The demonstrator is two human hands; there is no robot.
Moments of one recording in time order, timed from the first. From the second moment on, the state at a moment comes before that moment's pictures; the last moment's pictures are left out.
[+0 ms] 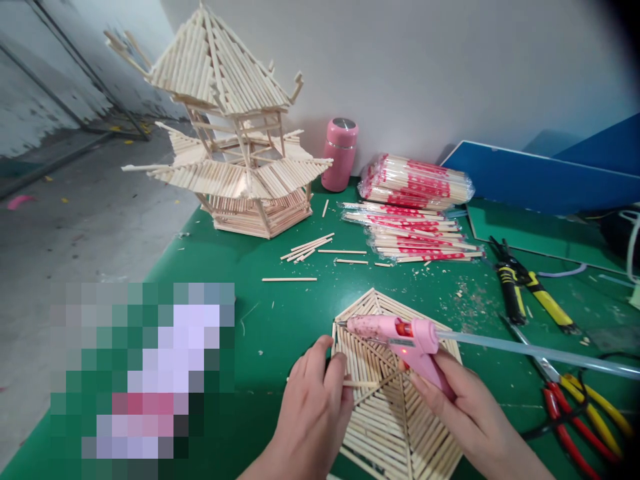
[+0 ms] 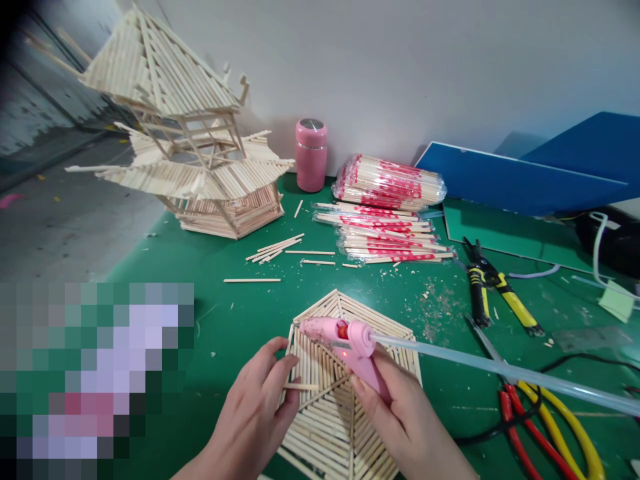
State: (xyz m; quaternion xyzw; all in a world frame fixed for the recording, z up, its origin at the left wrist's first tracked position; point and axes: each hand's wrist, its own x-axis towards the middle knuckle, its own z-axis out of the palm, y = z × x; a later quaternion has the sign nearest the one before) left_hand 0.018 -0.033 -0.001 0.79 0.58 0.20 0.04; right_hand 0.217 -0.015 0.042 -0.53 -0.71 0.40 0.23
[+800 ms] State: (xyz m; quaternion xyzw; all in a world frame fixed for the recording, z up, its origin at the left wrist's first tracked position) left_hand 0.022 -0.034 -0.002 0.78 0.59 0.19 0.04; right_hand 0.242 -0.016 0.026 -0.66 -0.47 0.49 0.32
